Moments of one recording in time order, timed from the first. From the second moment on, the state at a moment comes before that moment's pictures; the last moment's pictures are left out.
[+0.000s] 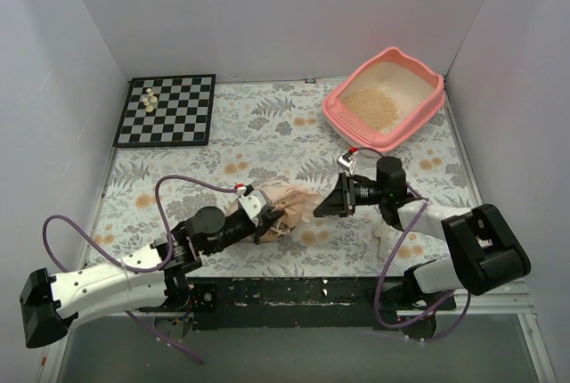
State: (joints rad) left arm -1.10 0.71 0.45 0.14 -0.09 0.00; right arm 0.41 1.41 0.44 0.62 -1.17 1.00
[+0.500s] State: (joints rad) left arm -1.10 0.72 0.40 0.25 -0.13 -0.05; right arm 0.22 1.04 0.24 0.54 -1.22 1.06
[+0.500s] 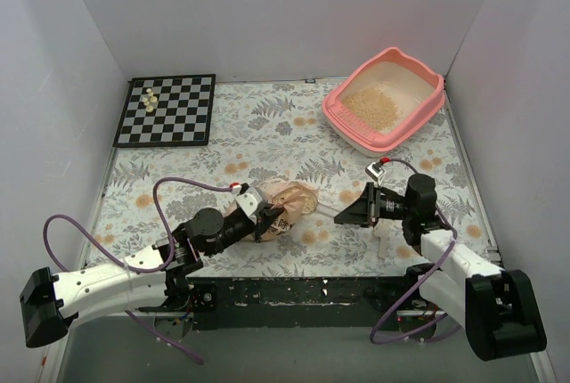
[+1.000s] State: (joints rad) left arm -1.11 0.72 0.38 0.27 -0.15 -0.06; right arm 0.13 0.64 0.06 0.41 -1.19 1.15
